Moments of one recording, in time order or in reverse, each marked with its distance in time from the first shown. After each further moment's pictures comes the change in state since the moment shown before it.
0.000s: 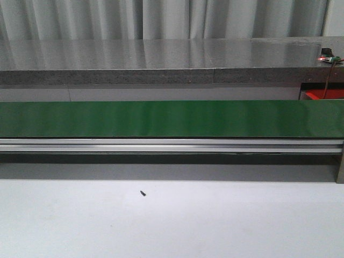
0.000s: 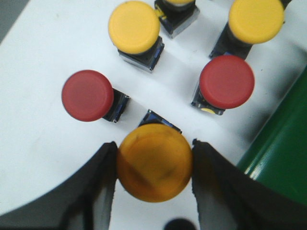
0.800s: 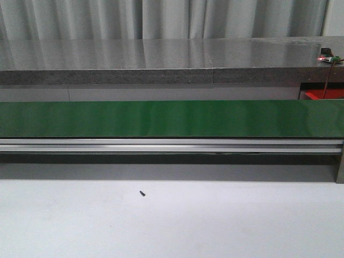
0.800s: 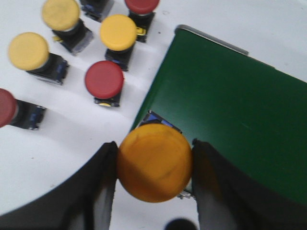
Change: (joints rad) left arm -0.131 -0.117 -0.016 -0.203 0.071 0.166; right arm 0.000 0.000 0.000 0.000 0.000 0.000
